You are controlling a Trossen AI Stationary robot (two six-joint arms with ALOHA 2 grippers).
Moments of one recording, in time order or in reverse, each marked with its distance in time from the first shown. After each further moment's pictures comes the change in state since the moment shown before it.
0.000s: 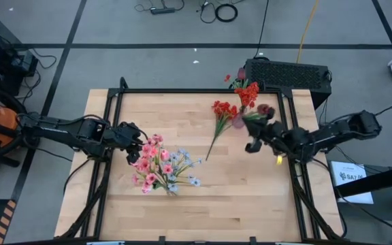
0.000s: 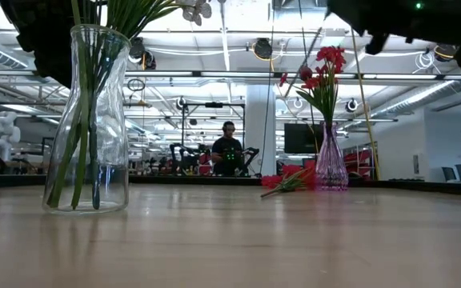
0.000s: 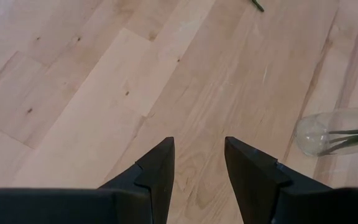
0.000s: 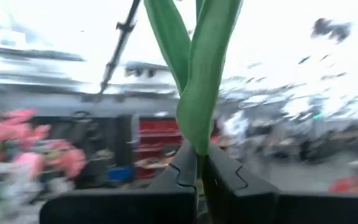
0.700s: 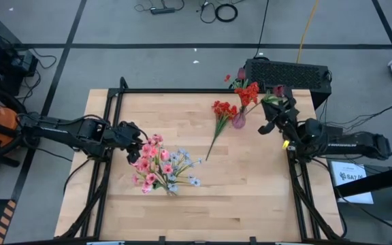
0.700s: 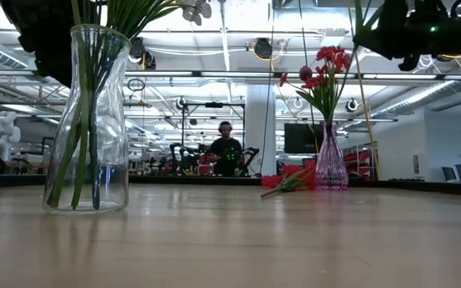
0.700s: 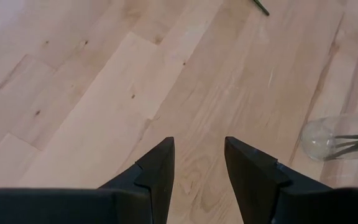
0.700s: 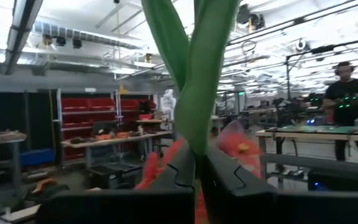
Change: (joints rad) left arm 0.000 0.000 0.000 -0.001 -0.023 0.000; right arm -0.278 -0.589 -0.079 -0.657 0.043 0.087
